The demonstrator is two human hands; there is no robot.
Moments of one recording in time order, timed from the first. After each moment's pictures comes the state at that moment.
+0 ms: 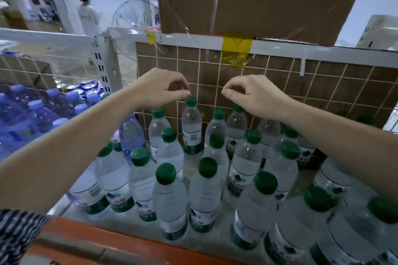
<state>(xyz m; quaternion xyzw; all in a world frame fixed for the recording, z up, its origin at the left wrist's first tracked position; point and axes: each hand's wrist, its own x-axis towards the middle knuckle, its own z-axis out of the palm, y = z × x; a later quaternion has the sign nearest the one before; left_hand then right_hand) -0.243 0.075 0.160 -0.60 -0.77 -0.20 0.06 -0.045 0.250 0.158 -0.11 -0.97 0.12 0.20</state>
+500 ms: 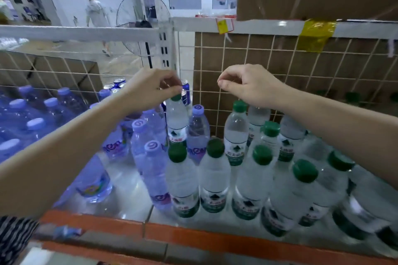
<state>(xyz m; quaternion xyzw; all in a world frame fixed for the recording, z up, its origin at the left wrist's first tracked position) -0.413 -0.062 0.133 -0.59 -0.75 -0.28 0.02 -0.206 0.105 0.147 -0.14 -0.95 0.16 0.22</state>
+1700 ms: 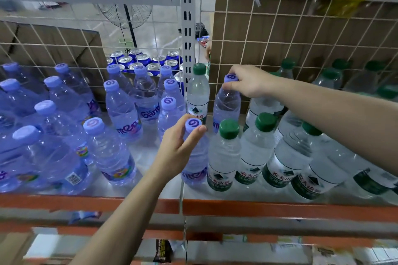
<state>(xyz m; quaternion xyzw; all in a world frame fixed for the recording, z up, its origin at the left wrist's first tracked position) -0.371 -0.141 -0.008 -0.52 -0.63 -0.56 -0.15 -0.284 0.084 0.090 -0.31 -0.94 0.14 0.05</state>
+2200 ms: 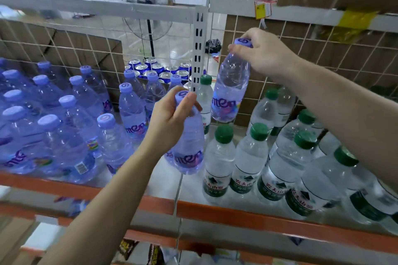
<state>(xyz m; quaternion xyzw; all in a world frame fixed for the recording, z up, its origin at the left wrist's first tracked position) -0.377 -0.135 0.052 -0.46 -0.61 -0.64 -0.06 -0.271 0.061 0.169 -0.23 -0.91 0.22 0.26</state>
